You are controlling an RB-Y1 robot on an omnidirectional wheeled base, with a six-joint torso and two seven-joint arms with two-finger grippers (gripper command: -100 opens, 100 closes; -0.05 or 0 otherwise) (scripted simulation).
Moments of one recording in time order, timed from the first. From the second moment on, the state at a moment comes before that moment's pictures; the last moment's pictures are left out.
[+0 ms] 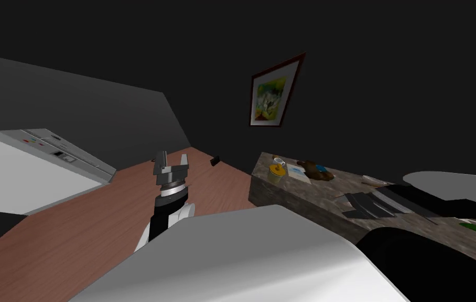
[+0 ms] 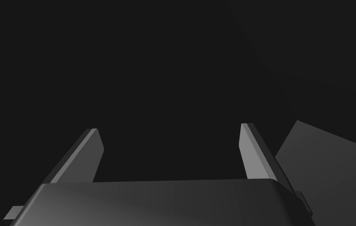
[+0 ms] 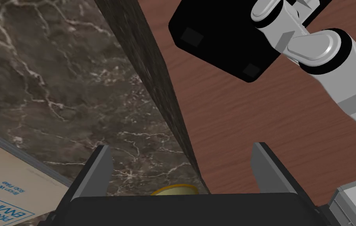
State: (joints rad) left arm 0.50 -0.03 0.02 -2.38 -0.10 -0.53 0.16; right arm 0.92 -1.66 -0.17 -1.08 0.71 -1.26 0.01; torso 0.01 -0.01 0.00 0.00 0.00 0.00
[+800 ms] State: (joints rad) left arm 0.50 -0.03 0.02 -2.38 -0.10 -0.53 0.16; right arm 0.85 -1.74 -0.13 -0.96 0.82 -1.32 0.01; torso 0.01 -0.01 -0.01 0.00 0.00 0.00
